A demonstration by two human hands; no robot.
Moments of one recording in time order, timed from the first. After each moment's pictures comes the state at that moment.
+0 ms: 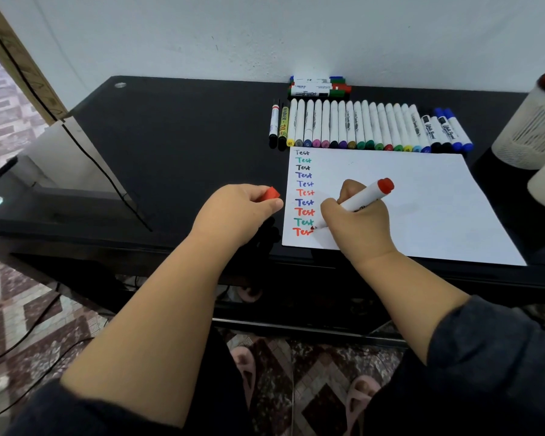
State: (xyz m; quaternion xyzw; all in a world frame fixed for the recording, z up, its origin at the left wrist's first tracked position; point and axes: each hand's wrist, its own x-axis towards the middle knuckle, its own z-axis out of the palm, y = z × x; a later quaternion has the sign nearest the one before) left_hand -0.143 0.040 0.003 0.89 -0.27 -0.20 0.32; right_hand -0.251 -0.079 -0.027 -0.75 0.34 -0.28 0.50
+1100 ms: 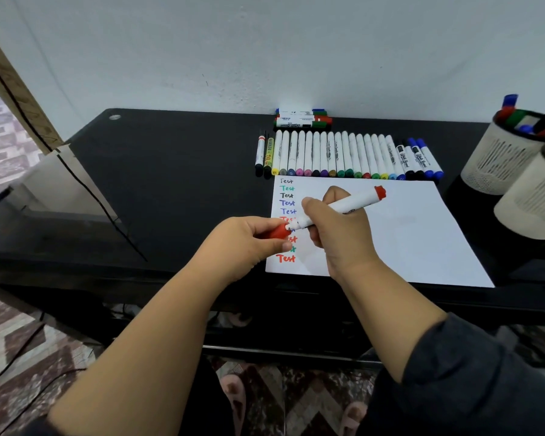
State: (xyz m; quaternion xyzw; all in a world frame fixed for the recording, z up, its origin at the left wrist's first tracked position) left_hand -0.157 0.034 0.011 0.80 -0.30 -0.31 0.42; right_hand -0.243 -0.080 0.003 -0.62 0.33 -0.32 0.64
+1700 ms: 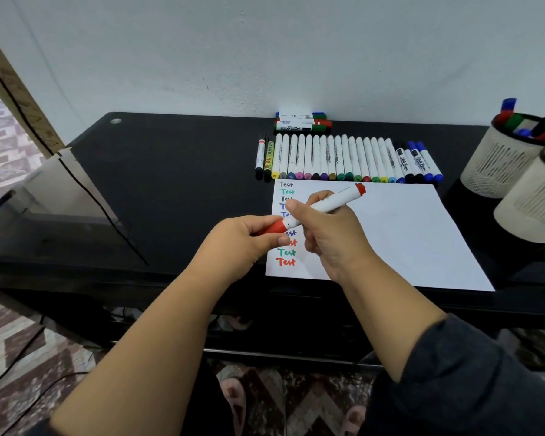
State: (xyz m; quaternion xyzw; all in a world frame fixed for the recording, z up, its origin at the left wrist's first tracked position) left_hand -0.156 0.035 0.011 0.79 -0.30 -0.29 0.44; right_hand -0.240 -0.081 0.004 -0.58 0.31 -0.24 0.71
